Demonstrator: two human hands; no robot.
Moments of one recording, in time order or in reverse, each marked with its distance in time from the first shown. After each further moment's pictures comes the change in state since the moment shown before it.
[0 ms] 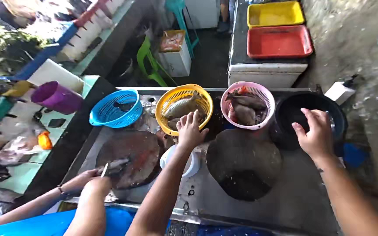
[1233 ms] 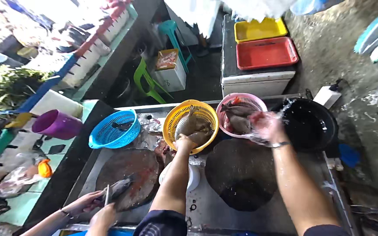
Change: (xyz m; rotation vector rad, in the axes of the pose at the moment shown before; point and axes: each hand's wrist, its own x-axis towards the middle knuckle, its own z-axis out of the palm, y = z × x) left_hand 0.068 -0.128 0.141 0.244 -0.029 -0.443; right_hand 0.060 -0.065 0.082 1.710 -0.169 0.603
